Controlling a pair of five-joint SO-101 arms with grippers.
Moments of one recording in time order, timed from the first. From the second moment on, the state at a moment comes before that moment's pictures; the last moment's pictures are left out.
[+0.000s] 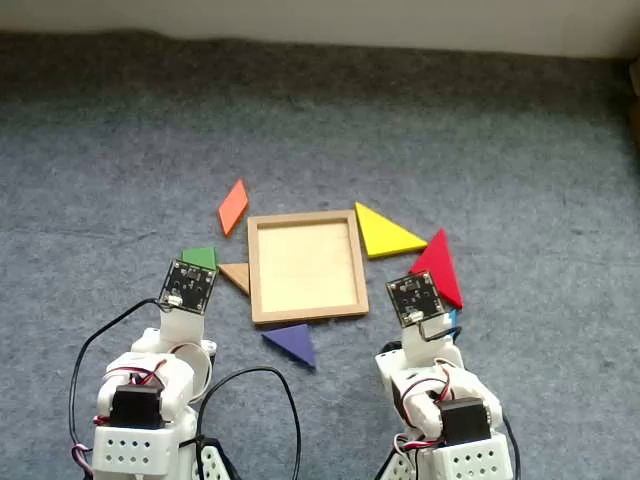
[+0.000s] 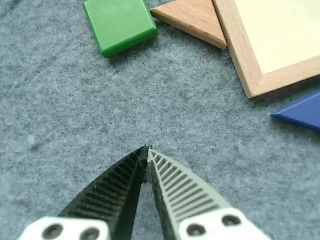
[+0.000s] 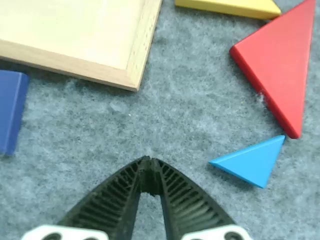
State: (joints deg) left arm -3.2 -102.4 96.0 76.1 -4.8; right arm -16.8 -104.3 95.8 71.5 12.5
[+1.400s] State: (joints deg) left arm -3.2 -102.4 96.0 76.1 -4.8; right arm 12.0 -104.4 80.6 66.7 17.6
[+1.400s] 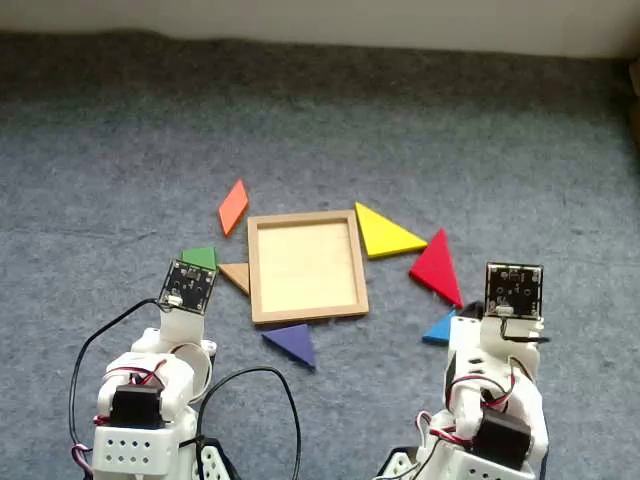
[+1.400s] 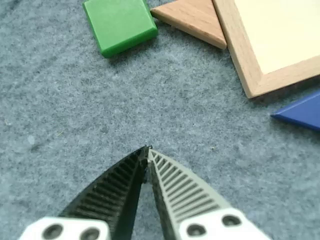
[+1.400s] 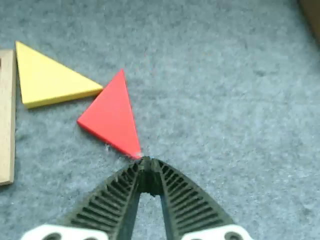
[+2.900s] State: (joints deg) left arm -3.2 -102.4 96.0 76.1 -4.8; right arm -9.8 -3.1 35.3 50.2 9.5
